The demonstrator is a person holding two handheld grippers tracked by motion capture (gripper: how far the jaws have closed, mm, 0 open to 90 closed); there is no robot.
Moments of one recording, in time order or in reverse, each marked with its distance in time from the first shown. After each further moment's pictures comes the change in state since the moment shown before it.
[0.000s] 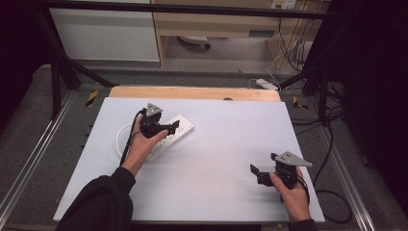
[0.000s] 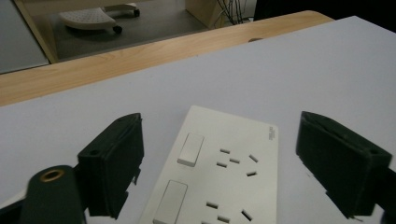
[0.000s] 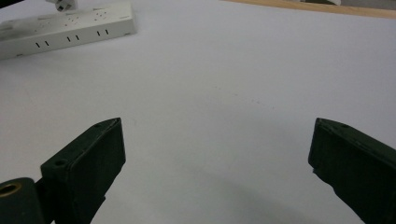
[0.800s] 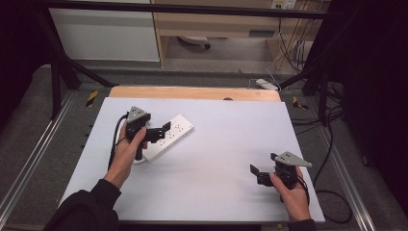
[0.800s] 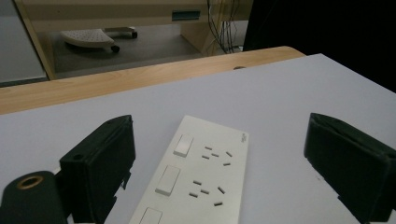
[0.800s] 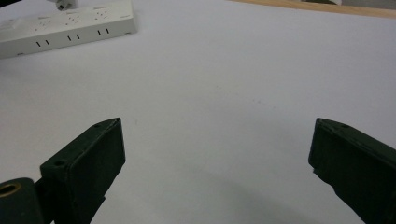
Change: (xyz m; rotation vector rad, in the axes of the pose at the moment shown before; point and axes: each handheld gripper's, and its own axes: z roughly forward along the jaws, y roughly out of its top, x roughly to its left) left arm -0.002 -0.002 -0.060 -0.094 -0.030 -0.040; right arm 0.000 0.000 0.000 0.004 0.001 -0.005
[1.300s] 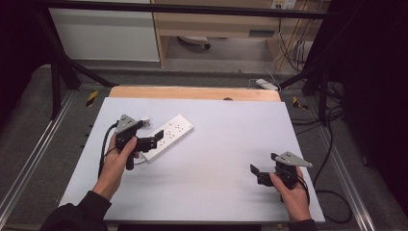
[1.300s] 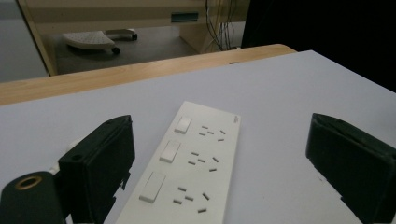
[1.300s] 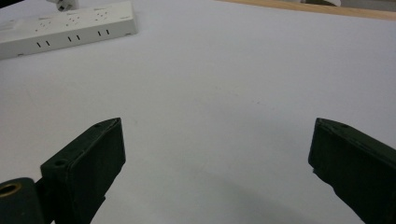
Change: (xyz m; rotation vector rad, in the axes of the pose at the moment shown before) left arm -0.003 -0.014 -0.038 -0.017 0.003 -0.003; right arm 0.000 0.000 -0.001 -0.005 -0.001 -0.001
